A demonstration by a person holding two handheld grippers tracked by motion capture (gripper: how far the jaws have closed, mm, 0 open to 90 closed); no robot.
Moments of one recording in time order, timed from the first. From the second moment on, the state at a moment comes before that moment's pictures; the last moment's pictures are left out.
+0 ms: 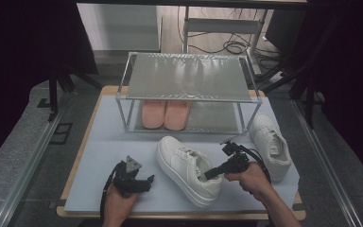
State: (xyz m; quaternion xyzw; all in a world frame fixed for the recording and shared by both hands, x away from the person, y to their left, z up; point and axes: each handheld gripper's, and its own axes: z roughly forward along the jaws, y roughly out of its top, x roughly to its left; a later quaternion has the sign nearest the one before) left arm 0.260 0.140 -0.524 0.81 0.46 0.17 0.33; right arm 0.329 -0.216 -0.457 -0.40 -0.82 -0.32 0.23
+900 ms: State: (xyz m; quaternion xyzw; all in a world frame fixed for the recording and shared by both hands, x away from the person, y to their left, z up) left arm 0.260 0.141 -0.524 0.80 0.46 0.17 0.34; right arm 0.326 -0.207 -0.395 -0.35 -0.80 -0.41 0.25
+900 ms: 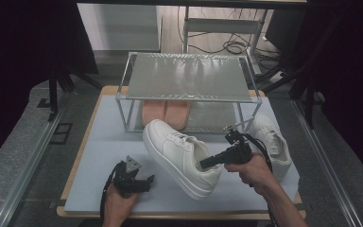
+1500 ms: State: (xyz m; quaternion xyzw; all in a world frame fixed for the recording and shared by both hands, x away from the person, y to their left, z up) left arm 0.260 0.140 -0.524 0.80 0.46 0.17 0.34; right arm 0.338 -0.207 -0.355 -0.35 -0.78 -0.46 0.25
